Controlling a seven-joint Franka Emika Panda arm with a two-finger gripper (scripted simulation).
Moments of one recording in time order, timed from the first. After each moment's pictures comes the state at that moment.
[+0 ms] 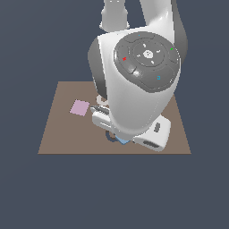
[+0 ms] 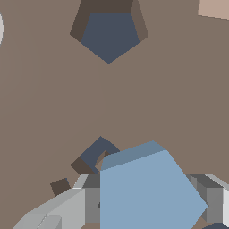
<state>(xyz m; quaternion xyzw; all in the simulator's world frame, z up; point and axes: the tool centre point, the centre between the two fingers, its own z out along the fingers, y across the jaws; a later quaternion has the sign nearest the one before) 0.096 0.034 0.038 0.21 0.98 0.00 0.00</state>
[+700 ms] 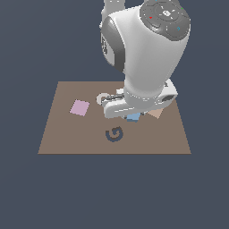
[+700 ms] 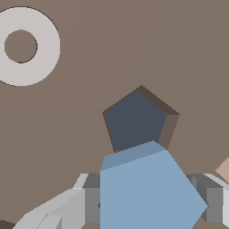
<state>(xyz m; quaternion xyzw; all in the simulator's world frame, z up) 0.019 0.067 0.040 -0.10 0.99 0.00 0.00</state>
